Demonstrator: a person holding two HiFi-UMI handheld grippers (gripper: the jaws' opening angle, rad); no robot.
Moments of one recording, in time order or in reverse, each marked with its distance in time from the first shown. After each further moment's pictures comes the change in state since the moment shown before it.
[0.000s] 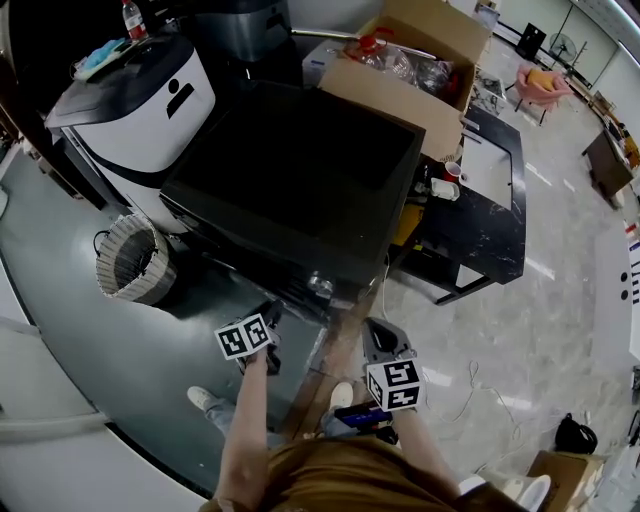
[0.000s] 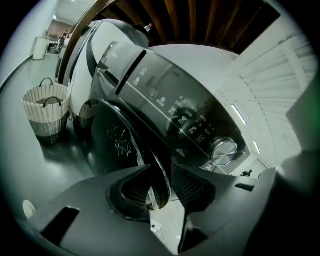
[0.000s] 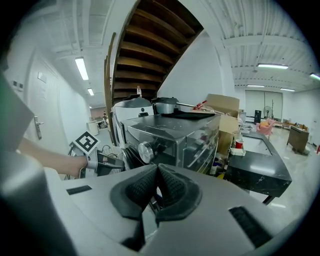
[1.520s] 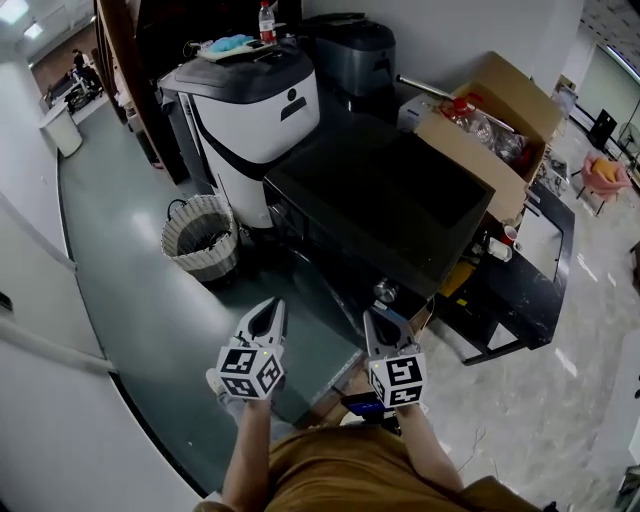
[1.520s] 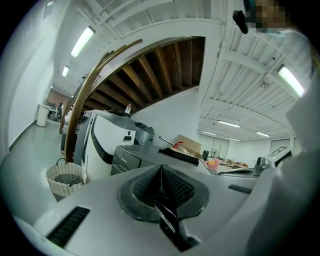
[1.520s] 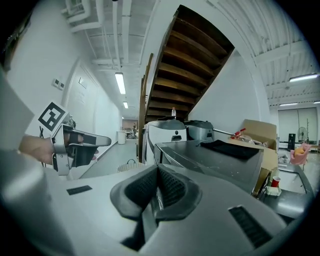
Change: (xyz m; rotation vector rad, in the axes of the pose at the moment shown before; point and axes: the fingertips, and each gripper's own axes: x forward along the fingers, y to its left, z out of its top) left arm -0.258 -0.064 0.082 0.370 -0.593 0.104; right arm -0.004 0.137 0.090 -0.215 -0.248 0.282
